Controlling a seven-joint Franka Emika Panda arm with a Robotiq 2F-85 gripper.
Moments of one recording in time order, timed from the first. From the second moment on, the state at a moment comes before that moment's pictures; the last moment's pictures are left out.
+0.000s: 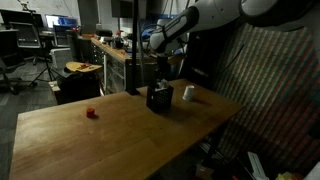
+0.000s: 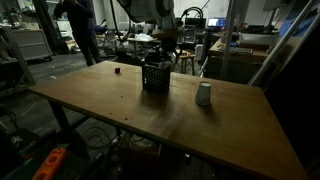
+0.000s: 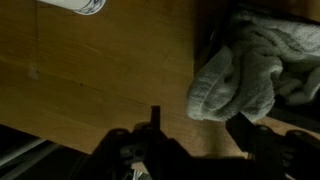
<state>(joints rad) -0.11 0.58 -0.04 -1.50 -0.18 2.18 -0.34</state>
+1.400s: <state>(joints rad) -0.10 0.50 -0.03 -1.57 -0.18 2.18 -0.34</state>
